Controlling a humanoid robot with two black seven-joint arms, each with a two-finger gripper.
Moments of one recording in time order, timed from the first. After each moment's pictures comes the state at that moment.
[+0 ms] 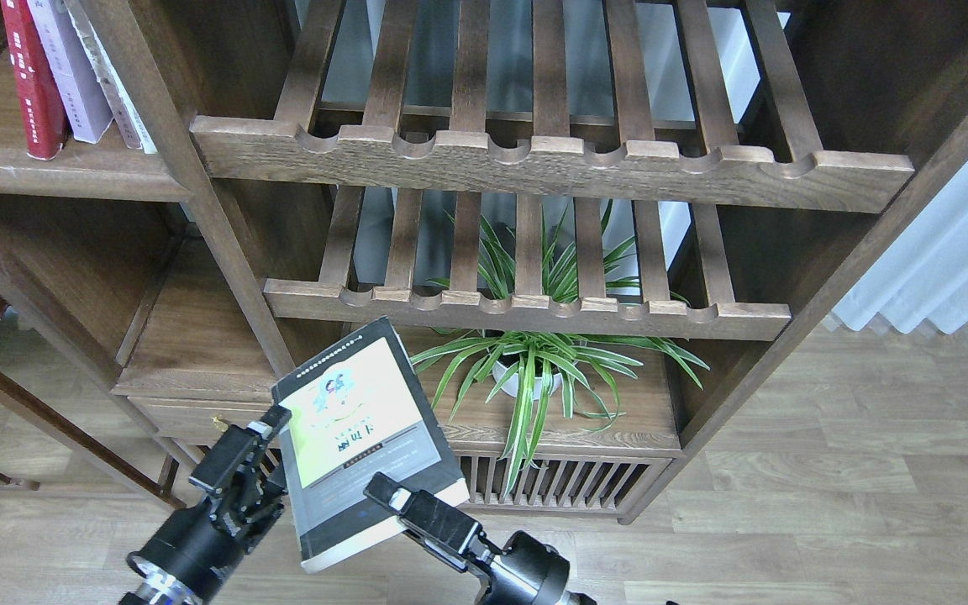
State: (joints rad) left arm 0.13 0.36 -0.73 -1.45 -0.50 -0.49 -0.11; right arm -0.09 -0.03 0.58 1.39 0.03 0.58 -0.03
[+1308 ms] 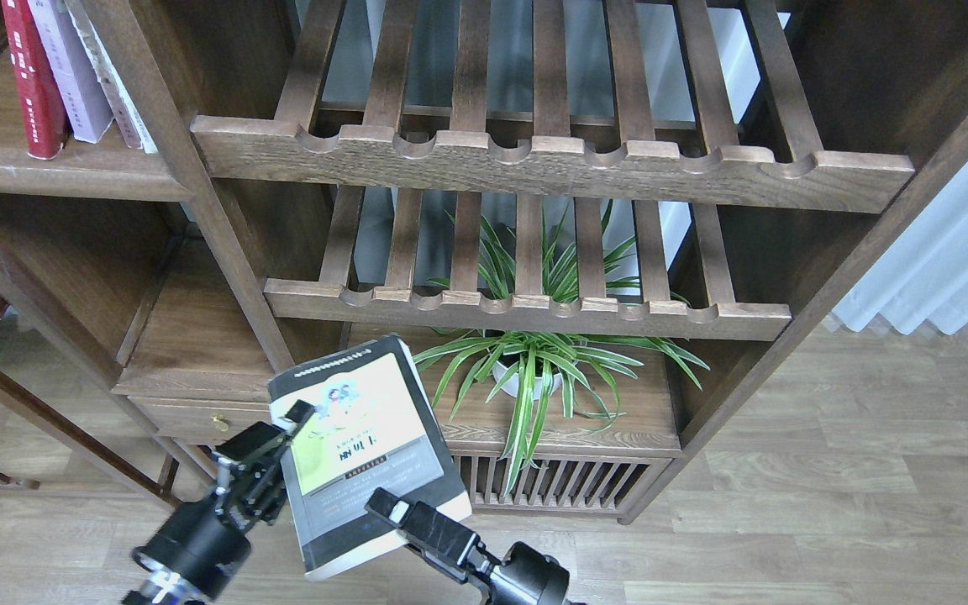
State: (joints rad) left arm 0.10 0.57 -0.67 -1.60 -0.49 -0.49 -0.21; right arm -0.11 -0.04 0.65 1.35 0.02 0.58 -0.06
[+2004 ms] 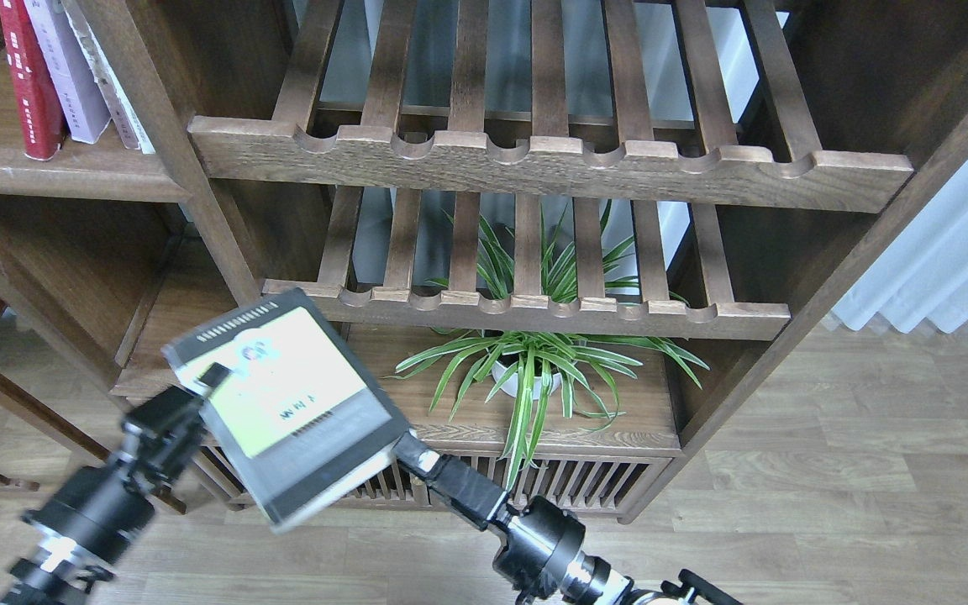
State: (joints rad) left arm 0.18 0.86 -0.98 -1.66 -0.45 -0.49 -0.21; right arm -0.07 -0.03 0.74 1.31 0.00 0.58 -0.05
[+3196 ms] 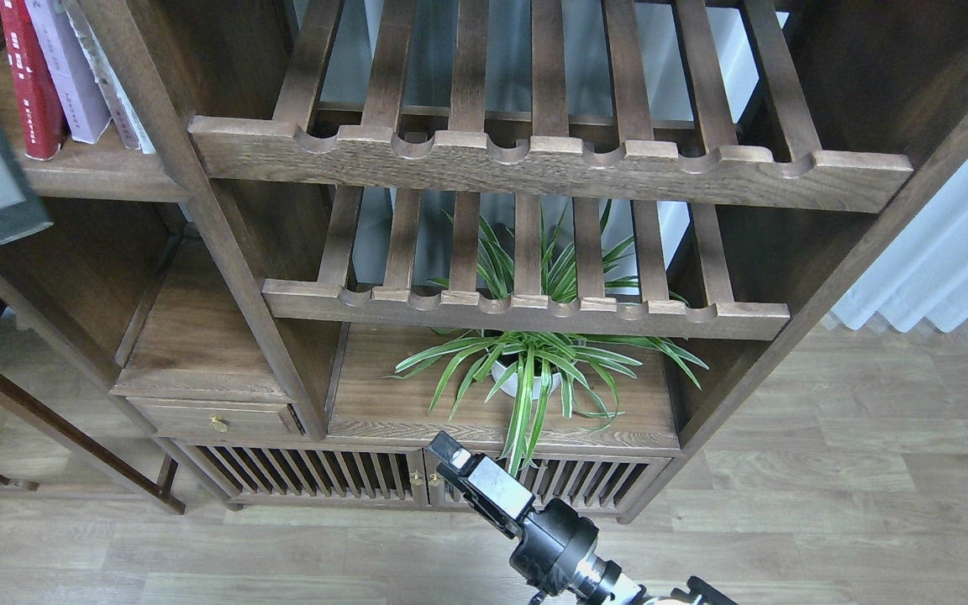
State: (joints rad) left arm 0.22 0.98 -2.07 -1.50 0.00 -0.49 0.20; right arm -0.09 0.01 0.79 1.23 -0.01 0.58 -0.06
